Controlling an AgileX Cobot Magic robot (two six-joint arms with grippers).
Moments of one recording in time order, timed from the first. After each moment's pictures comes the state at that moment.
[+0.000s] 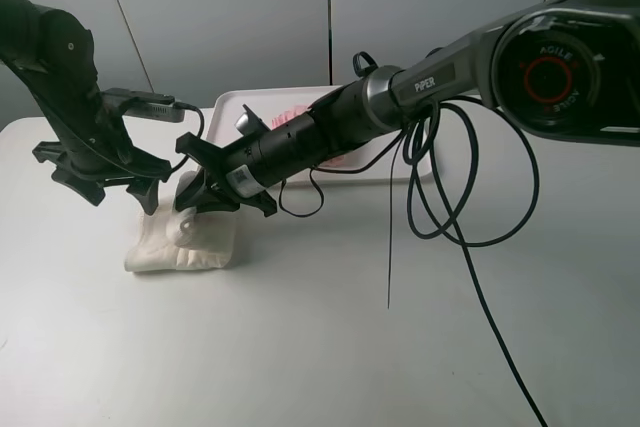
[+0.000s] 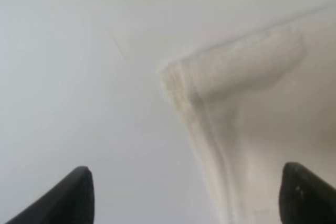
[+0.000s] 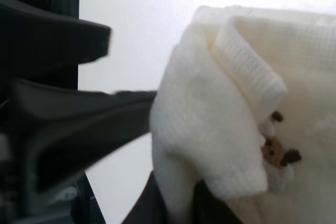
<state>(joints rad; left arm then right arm) -0.22 1.93 -1.21 0.13 0.87 -0.14 0.67 2.44 -1.59 1.53 0.83 -0.67</state>
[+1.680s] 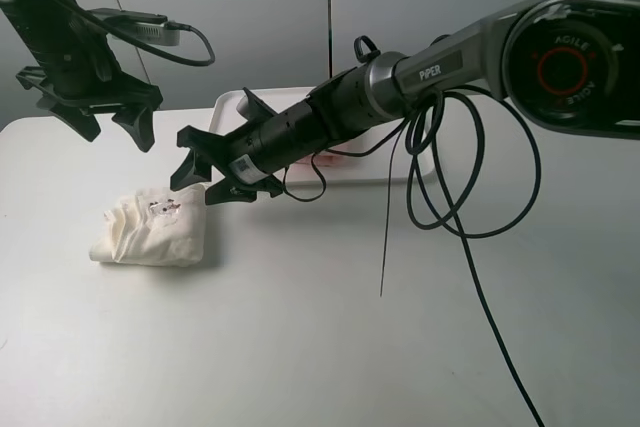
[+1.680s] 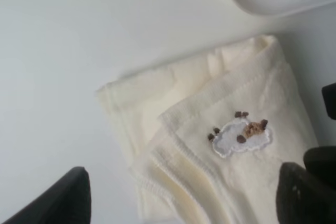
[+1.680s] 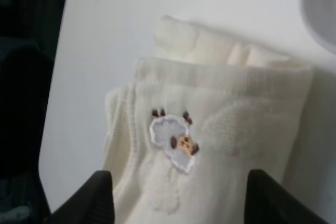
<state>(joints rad) -0.22 1.87 -1.44 0.06 1.08 0.00 0.66 2.41 -1.61 1.44 0.73 -0.68</state>
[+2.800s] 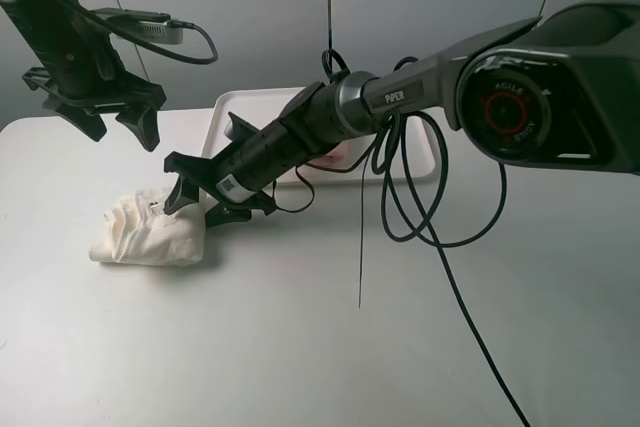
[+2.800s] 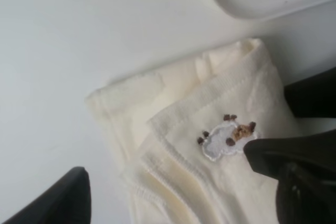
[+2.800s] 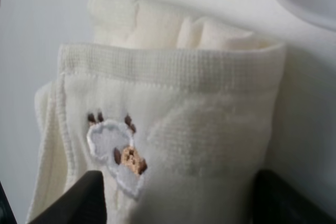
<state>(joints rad) -0.22 1.87 -1.44 0.03 1.07 0.03 0.71 2.52 -1.75 1.26 0.70 -0.45</state>
